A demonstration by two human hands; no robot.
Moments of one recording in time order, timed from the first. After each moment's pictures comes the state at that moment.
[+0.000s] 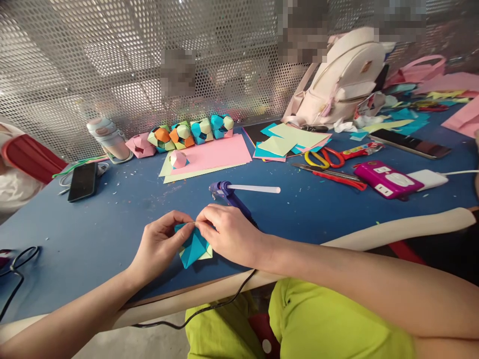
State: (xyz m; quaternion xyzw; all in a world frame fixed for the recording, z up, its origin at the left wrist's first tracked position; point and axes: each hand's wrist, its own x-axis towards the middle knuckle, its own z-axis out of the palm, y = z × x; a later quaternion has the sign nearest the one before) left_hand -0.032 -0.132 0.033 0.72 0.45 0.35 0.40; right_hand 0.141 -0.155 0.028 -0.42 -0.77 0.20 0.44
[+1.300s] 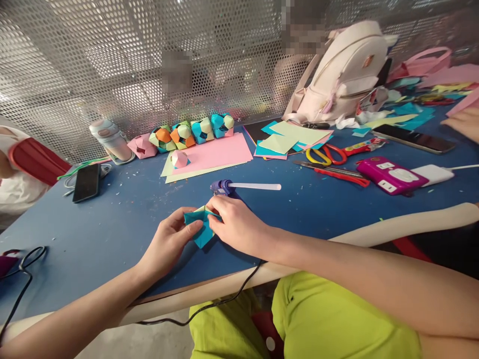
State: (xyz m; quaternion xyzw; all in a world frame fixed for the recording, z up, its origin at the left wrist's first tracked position) left_hand -0.028 -0.128 0.017 0.59 0.42 0.37 0.58; right_hand 0.148 -0.144 0.021 -0.46 -0.76 0.17 0.43
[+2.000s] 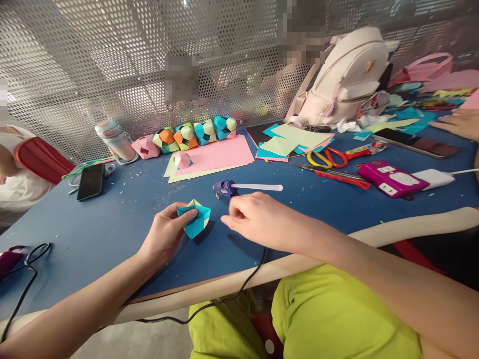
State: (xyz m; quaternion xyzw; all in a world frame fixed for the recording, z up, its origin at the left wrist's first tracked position) left_hand -0.025 -0.111 0.016 0.45 0.46 0.46 0.61; right_hand 0.185 -0.159 0.053 -0.55 -0.77 0.21 0.26
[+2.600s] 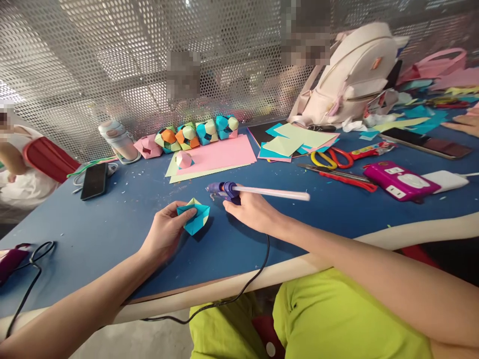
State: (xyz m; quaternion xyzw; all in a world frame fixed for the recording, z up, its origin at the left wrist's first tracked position) left_hand -0.027 -0.103 0.012 0.46 0.48 0.47 0.58; right_hand 0.180 -0.124 0.019 -0.57 -0.70 0.26 0.33
